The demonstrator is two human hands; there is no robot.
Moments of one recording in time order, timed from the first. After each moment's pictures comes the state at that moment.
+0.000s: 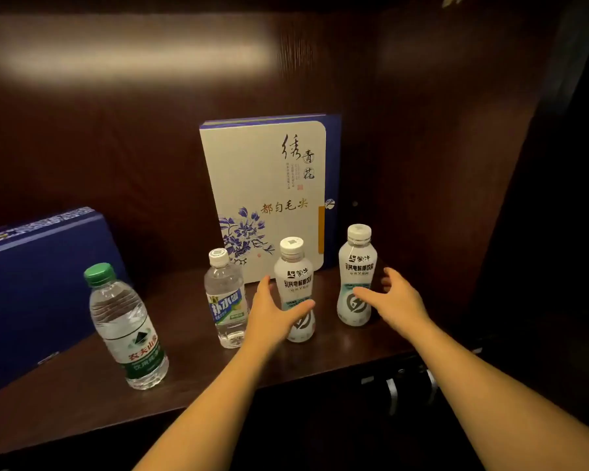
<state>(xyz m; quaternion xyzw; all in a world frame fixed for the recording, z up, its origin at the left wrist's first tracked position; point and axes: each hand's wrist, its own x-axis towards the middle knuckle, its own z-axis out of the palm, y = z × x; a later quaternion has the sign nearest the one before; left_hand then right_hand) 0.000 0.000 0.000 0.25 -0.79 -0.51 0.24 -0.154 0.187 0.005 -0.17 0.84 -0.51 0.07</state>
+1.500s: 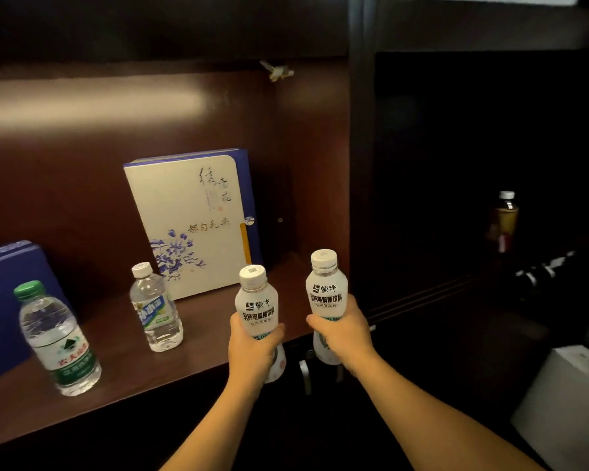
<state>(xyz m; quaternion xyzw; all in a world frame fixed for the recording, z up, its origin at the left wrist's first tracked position) 0.019 0.179 -0.003 0.23 -0.71 -0.56 0.36 -0.078 0.317 0.000 -0.15 0.73 -0.66 0.02</state>
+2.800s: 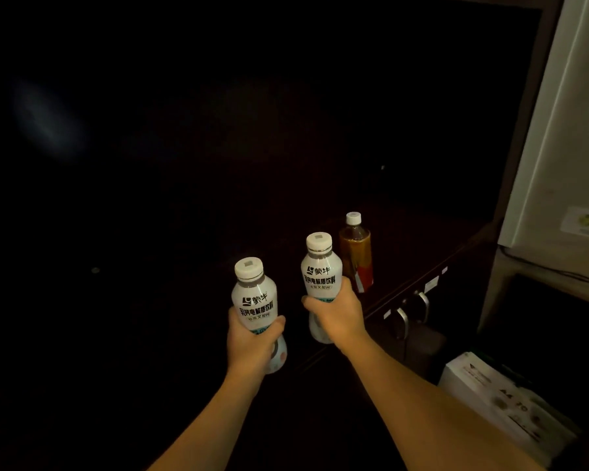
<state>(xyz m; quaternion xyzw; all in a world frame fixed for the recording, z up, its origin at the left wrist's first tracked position) -0.422 0.445 -0.017 0.18 -0.73 -0.61 0.27 -0.504 0.586 -0.021 -0.07 0.72 -0.69 -0.04</state>
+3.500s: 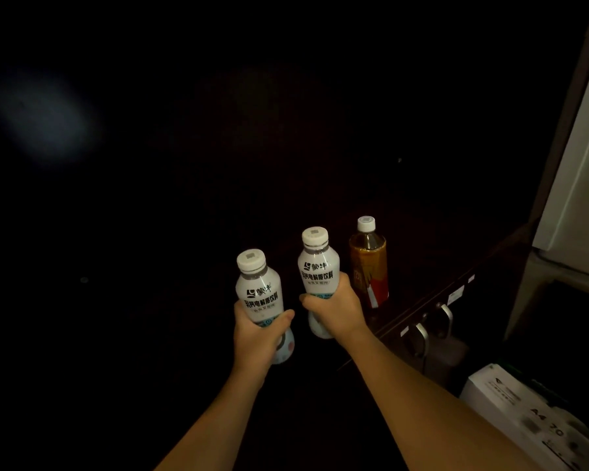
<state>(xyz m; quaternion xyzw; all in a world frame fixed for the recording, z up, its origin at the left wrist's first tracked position) -0.489 0.436 -0.023 0.18 -0.72 -0.61 0.28 -0.572 0.569 -0.023 -0.10 0.74 -0.66 0.02</state>
